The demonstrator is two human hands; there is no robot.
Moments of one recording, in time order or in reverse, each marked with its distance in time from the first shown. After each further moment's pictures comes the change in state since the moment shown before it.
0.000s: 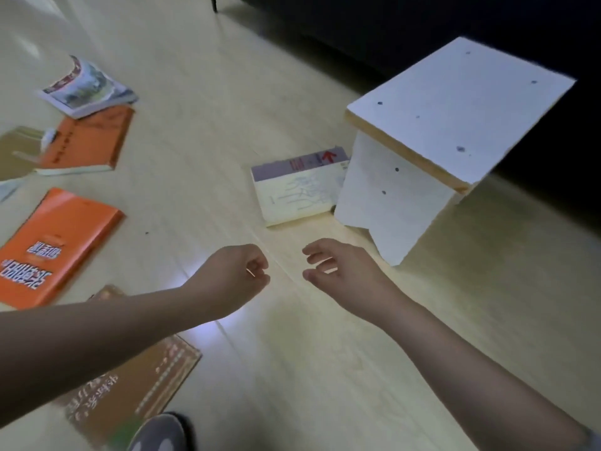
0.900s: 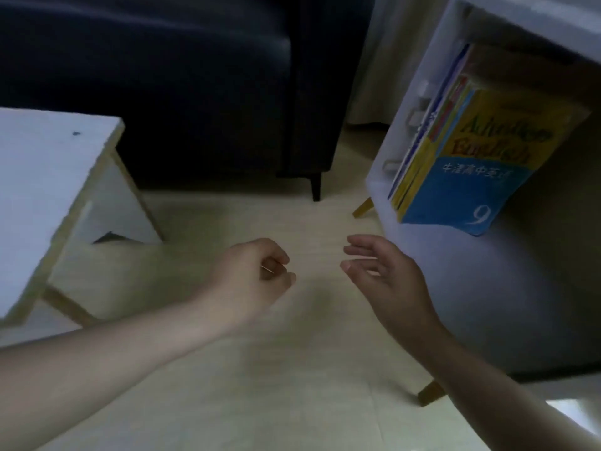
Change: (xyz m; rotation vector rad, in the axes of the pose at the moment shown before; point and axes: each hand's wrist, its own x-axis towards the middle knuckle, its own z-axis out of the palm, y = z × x) left_hand 0.032 0.356 0.140 -0.174 -0.451 0.810; right_hand -0.256 0.123 -0.178 0.305 1.235 0.481
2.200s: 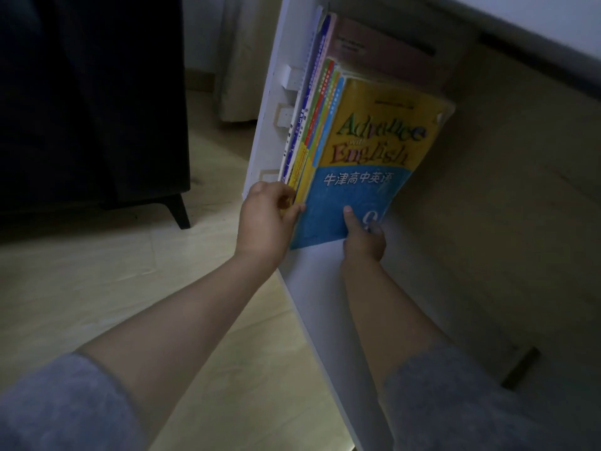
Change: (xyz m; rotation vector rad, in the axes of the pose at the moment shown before) left_hand 0.222 0.097 0.182 -0.288 0.129 0.315; right_hand 0.195 0.139 -0.117 0.528 0.972 0.378
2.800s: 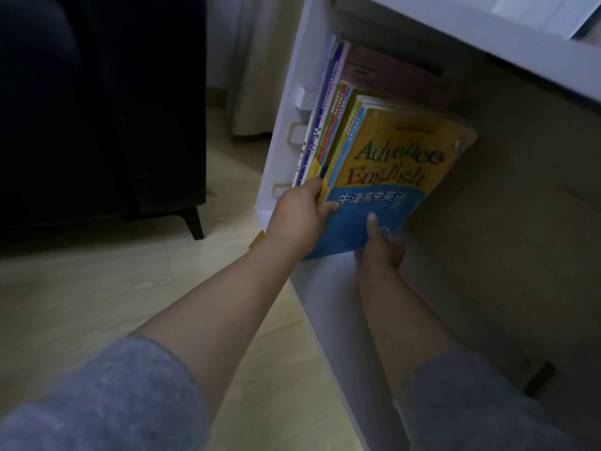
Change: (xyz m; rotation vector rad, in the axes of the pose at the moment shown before) left_hand 0.026 0.024 0.003 0.006 -0.245 0.039; right_hand 0.002 -0.009 0.004 0.179 0.087 0.077
